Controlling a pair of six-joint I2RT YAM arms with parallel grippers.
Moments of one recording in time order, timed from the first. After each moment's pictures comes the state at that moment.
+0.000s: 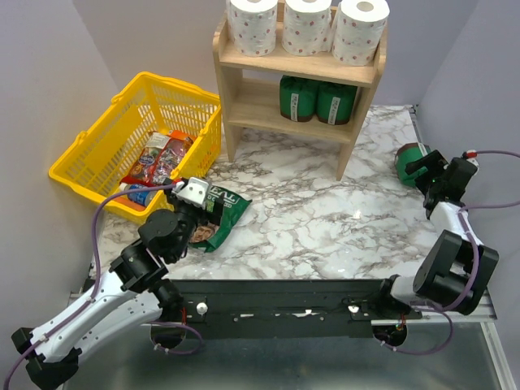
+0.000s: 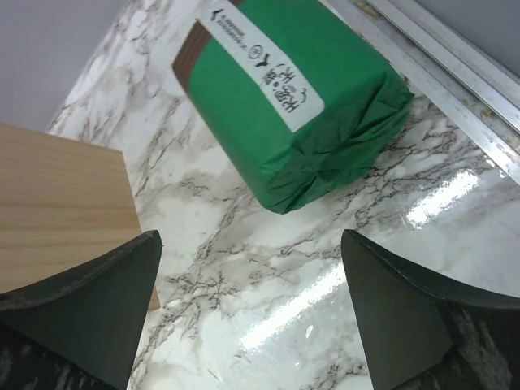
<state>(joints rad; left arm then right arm) -0.84 0.53 0.65 -0.18 -0.49 0.12 -0.49 1.33 0.72 0.14 -0.19 0.51</state>
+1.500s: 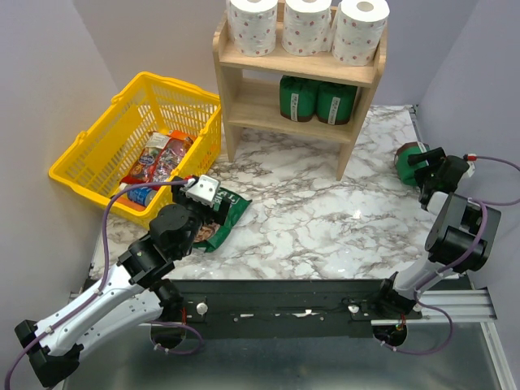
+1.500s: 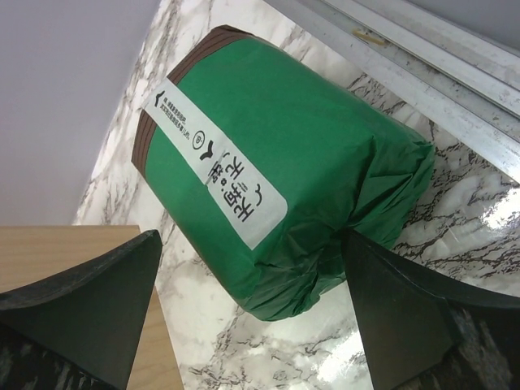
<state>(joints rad) -0.84 0.60 0.65 -0.17 -0.49 0.13 -0.49 1.66 0.77 0.47 -0.15 0.75</state>
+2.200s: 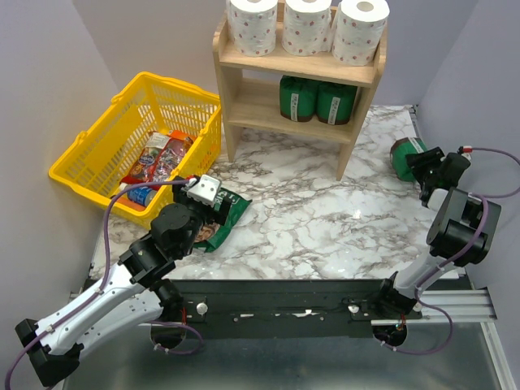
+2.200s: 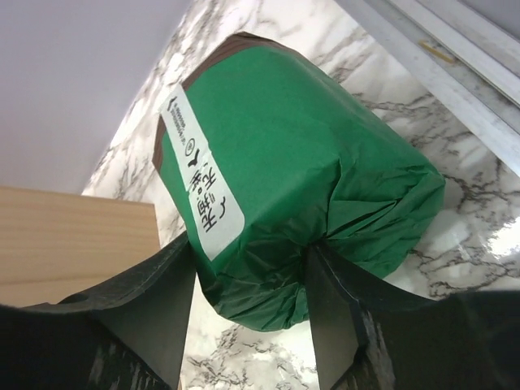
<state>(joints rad) -0.84 0.60 0.65 -0.17 -0.49 0.13 -0.49 1.72 0.82 0.53 -0.29 0.67</state>
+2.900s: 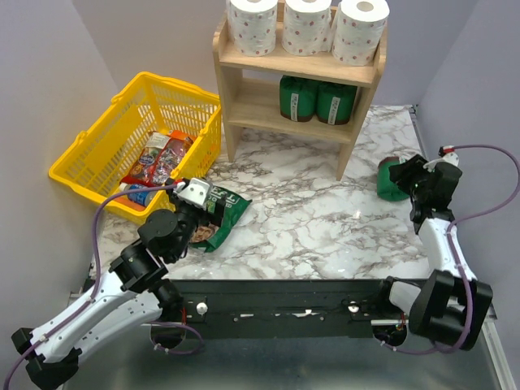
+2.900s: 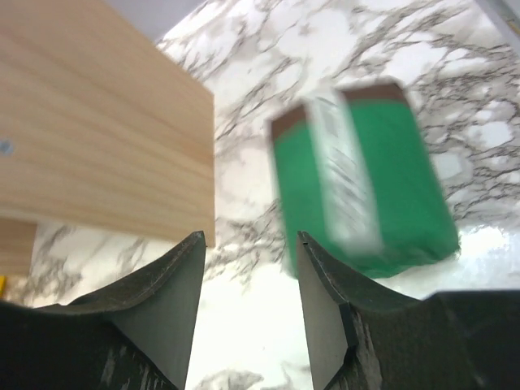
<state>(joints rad) -0.84 0.53 0.65 -0.17 -0.45 0.12 -0.33 1.12 0.62 0.15 -0.26 0.43</state>
